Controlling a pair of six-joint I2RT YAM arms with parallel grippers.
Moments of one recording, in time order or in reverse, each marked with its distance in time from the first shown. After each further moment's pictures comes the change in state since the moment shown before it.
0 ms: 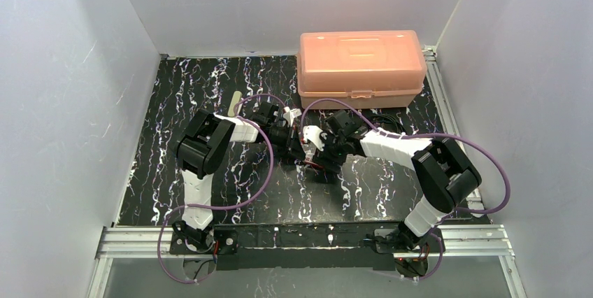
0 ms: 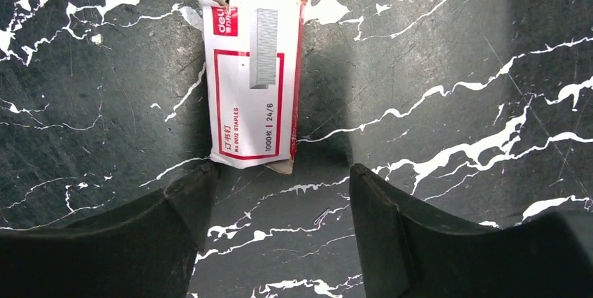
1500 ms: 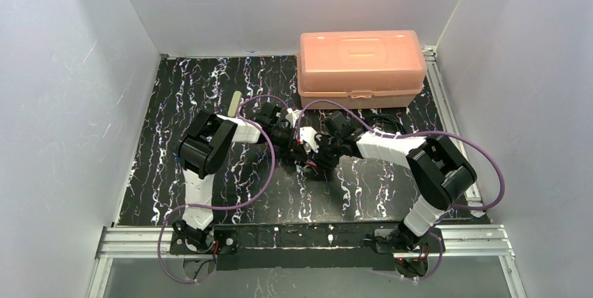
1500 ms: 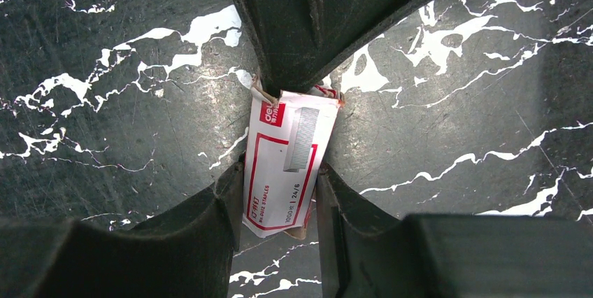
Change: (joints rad) left arm -0.018 0.011 0.005 0.008 0.013 -0.014; right arm 0.013 0.033 -0.005 0.083 -0.117 0.025
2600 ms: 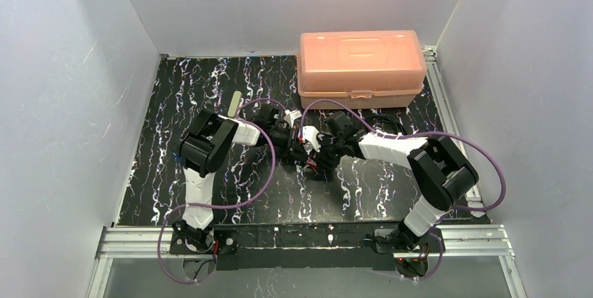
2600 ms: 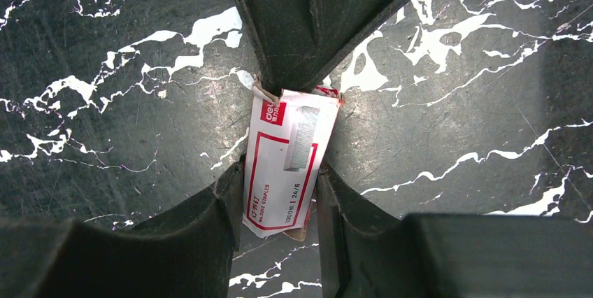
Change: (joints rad) left arm 0.006 0.019 -0.044 0.136 0.048 -0.136; right arm -0.012 -0.014 -0.029 0.050 -0.042 0.022
